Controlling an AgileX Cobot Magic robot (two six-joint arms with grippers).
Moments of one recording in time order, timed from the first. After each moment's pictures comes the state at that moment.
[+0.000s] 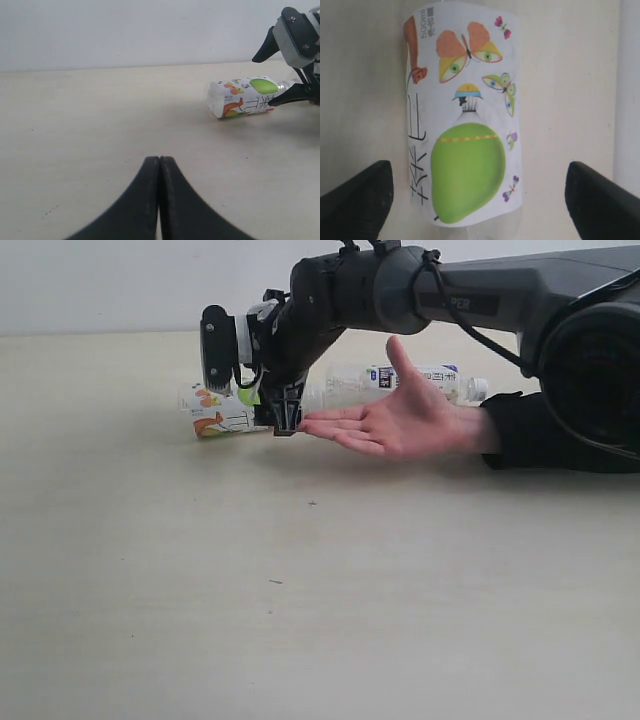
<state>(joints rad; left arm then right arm) -0.03 0.00 0.00 0.11 0.32 -0.11 0.60 2.38 -1.91 0.10 0.54 -1.20</state>
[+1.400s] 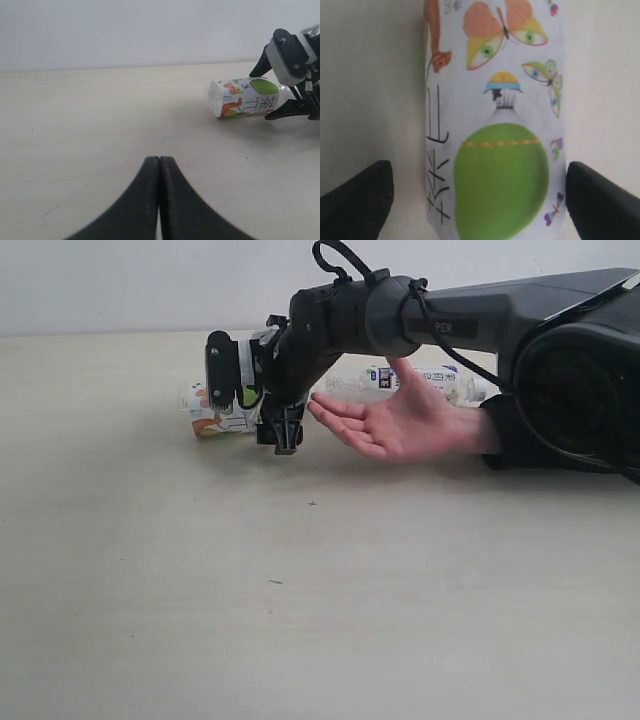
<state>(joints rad) -0.03 0.00 0.00 0.11 0.32 -0.11 0.60 2.44 -1.91 0.10 0.52 -1.18</state>
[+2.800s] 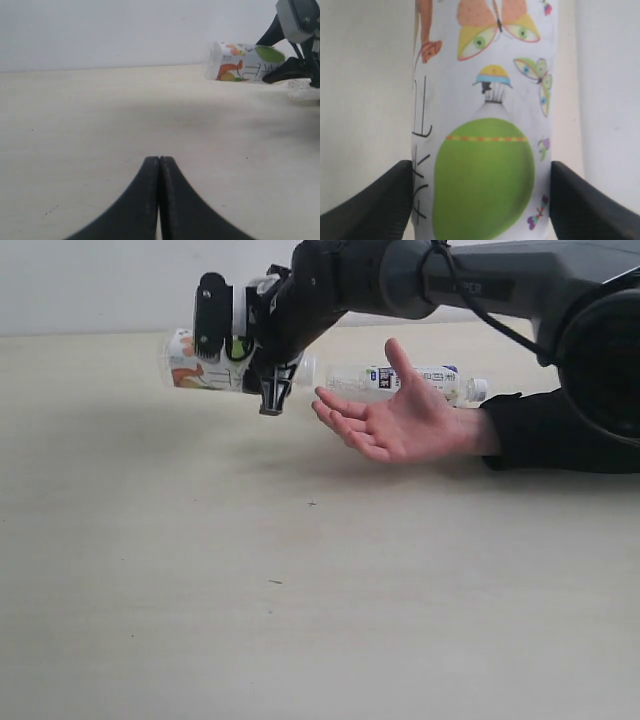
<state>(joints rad) -0.03 0.00 0.00 0.11 0.32 -0.11 0.60 2.34 -1.91 0.10 0.50 -1.08</state>
